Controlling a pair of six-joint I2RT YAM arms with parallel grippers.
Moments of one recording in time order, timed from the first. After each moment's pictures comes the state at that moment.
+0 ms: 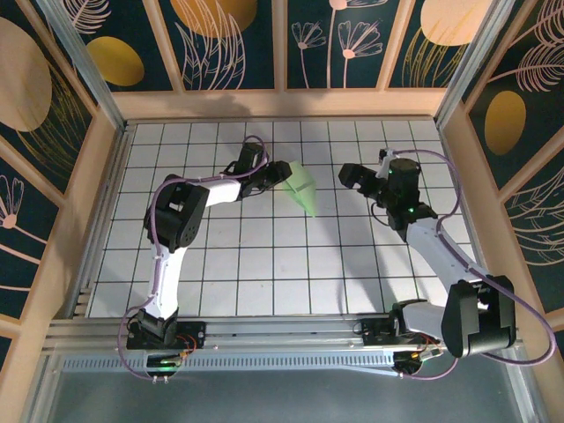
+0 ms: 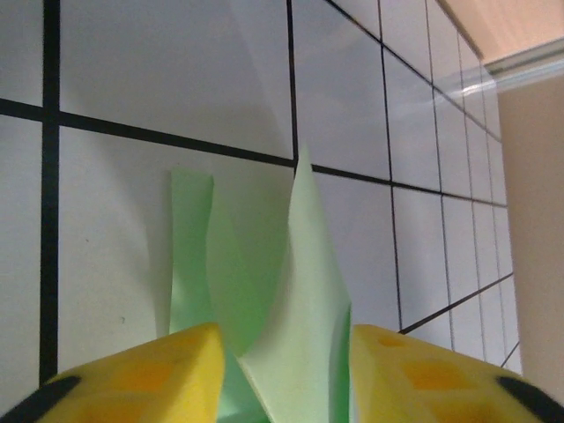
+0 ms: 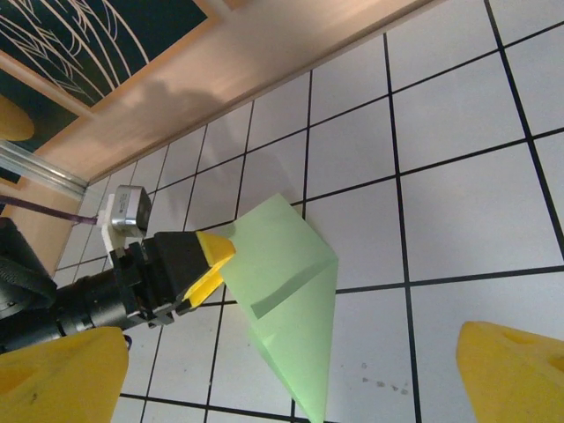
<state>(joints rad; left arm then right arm) -0.48 2.21 1.40 0.20 0.36 -0.88 0.19 1.21 0.74 0.02 -0.29 0.55</state>
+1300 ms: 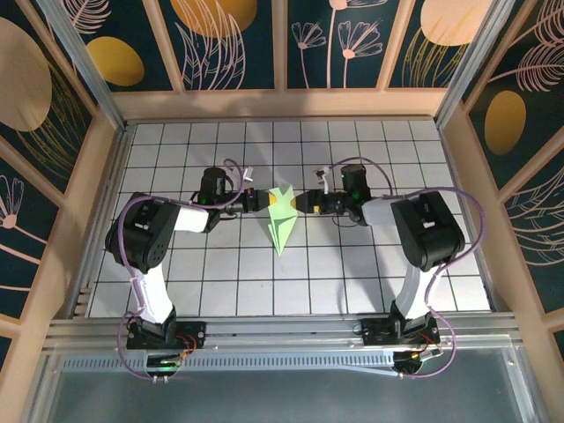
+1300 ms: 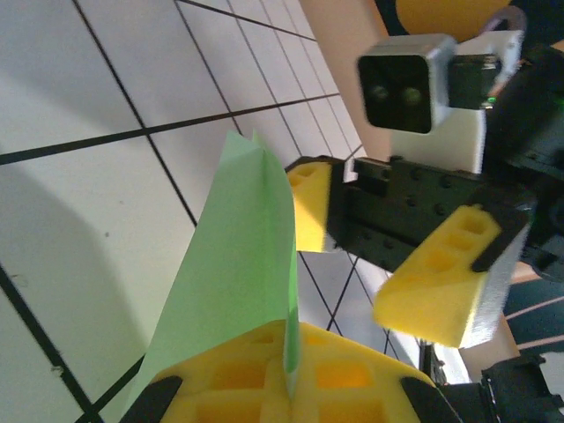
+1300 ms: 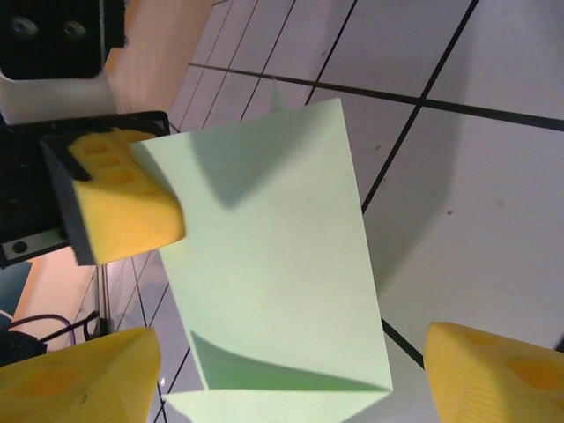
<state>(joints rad) -0.36 1.89 0.82 0.65 0.92 -0.69 0.36 1.85 0.84 0.38 -0.90 0.43</state>
